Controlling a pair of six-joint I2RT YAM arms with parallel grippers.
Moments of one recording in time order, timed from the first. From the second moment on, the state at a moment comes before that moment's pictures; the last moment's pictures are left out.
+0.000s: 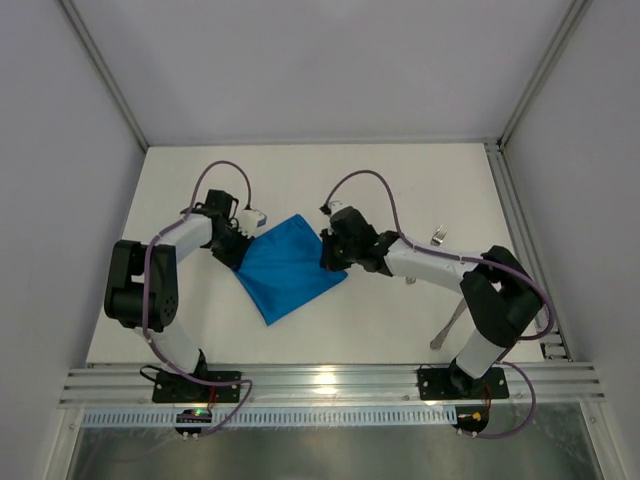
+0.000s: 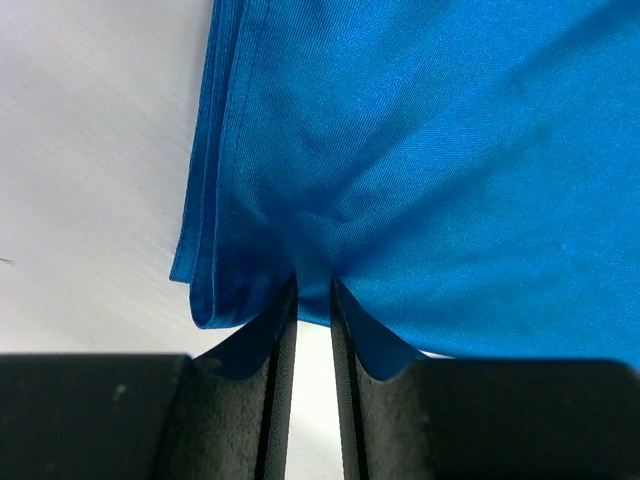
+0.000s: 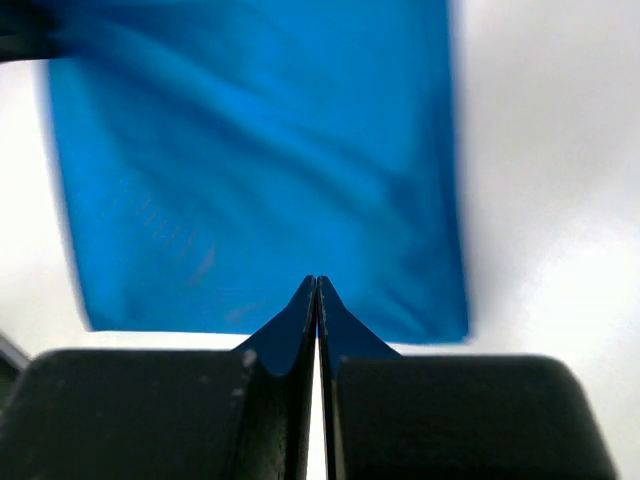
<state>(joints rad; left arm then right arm) -0.15 1.72 1.04 -0.62 0.20 0.49 0.72 1.67 1.00 -0.17 -0.08 0.48</state>
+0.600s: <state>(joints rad) -0.11 1.72 1.04 -0.62 0.28 0.49 1.01 2.08 1.23 0.27 -0.19 0.39</state>
